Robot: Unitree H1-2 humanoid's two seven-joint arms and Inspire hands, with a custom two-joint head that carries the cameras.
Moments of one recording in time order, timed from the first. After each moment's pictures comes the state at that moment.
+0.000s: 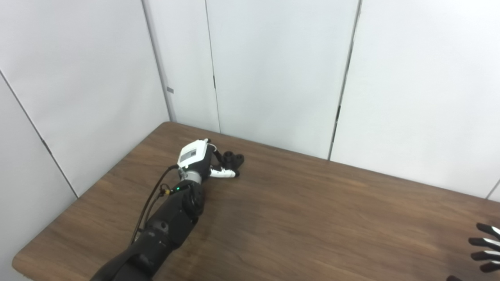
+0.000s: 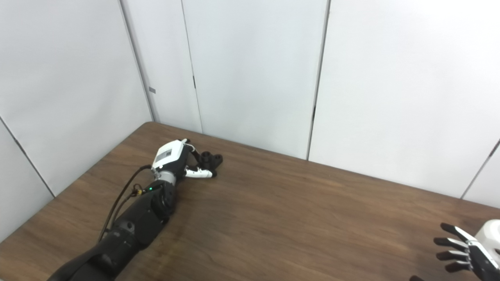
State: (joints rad) left arm -0.51 0.47 -0.15 0.61 0.59 0.26 0.21; right arm -0.06 -0.26 -0.04 -0.13 -0.36 -0.16 -0.04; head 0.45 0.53
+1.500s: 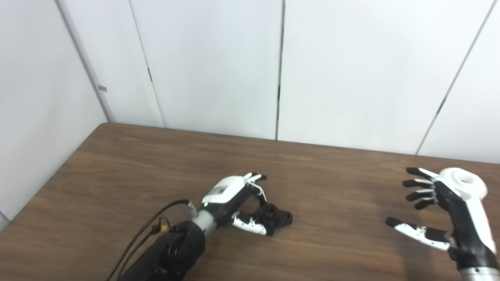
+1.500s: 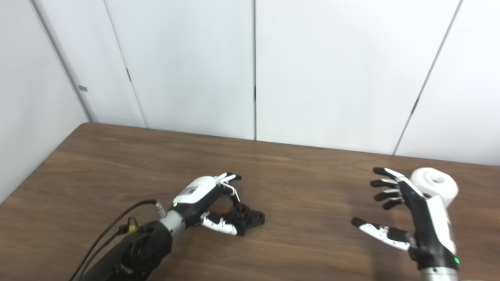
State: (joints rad) left arm -0.28 0.37 -0.41 0.05 0.57 0.04 -0.13; right arm -0.09 -0.22 -0.02 -0.21 -0.41 -0.07 -0.03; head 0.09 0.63
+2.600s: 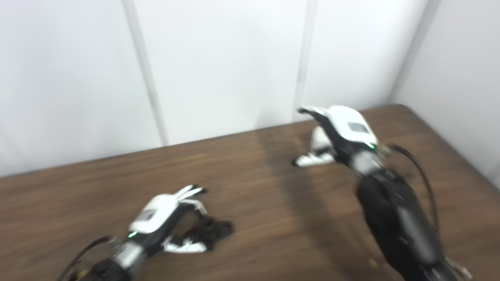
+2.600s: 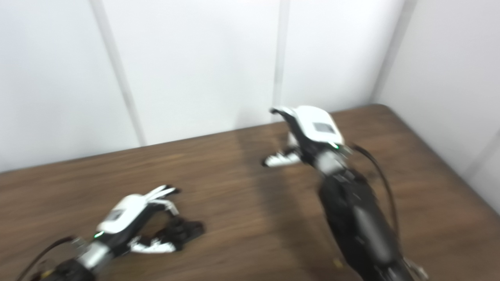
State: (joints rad) left arm -0.38 0.39 -0.53 0.24 0.61 -0.30 -0.05; right arm -0.37 -0.38 0.08 -0.35 -1.12 0.45 0.42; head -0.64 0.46
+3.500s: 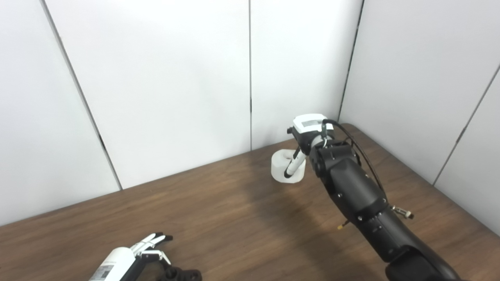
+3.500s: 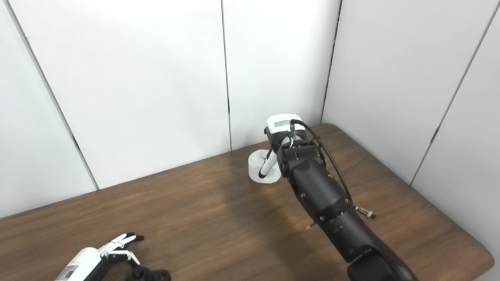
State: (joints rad) left arm -0.39 0.40 -0.51 0.31 0.58 -0.42 -0.06; right arm -0.60 -0.49 0.10 0.04 -1.38 0.46 0.78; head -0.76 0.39
